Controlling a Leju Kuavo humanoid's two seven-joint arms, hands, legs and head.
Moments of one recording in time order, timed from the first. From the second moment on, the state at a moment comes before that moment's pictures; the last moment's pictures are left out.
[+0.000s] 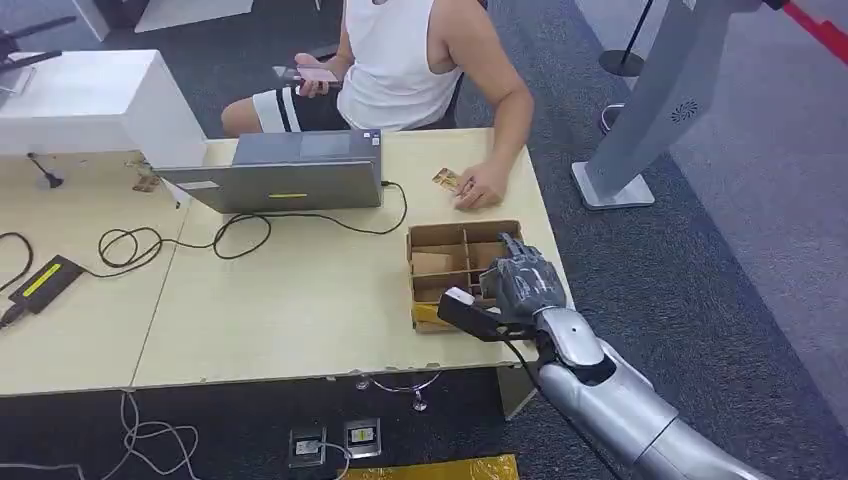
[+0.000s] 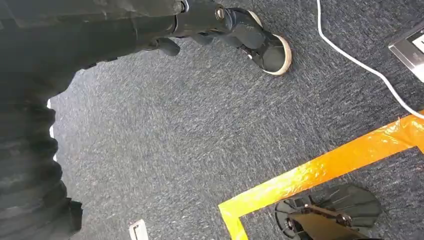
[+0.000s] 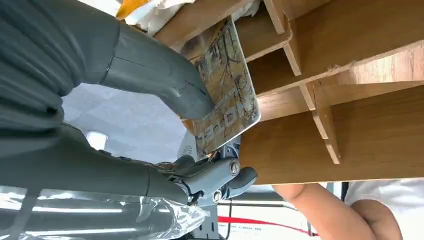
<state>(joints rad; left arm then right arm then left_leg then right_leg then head) -0.18 0.05 -1.21 -0.31 0.61 0.53 0.11 -0.60 -0.26 0.85 -1.17 0.88 -0.26 0.38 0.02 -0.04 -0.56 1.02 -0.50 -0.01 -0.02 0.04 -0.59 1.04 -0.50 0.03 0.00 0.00</state>
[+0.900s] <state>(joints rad) -0.18 0.05 -1.21 -0.31 0.55 0.53 0.09 -0.95 -0.29 0.81 -1.38 1.00 -0.18 0.46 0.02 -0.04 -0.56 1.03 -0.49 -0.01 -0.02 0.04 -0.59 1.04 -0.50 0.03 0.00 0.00</state>
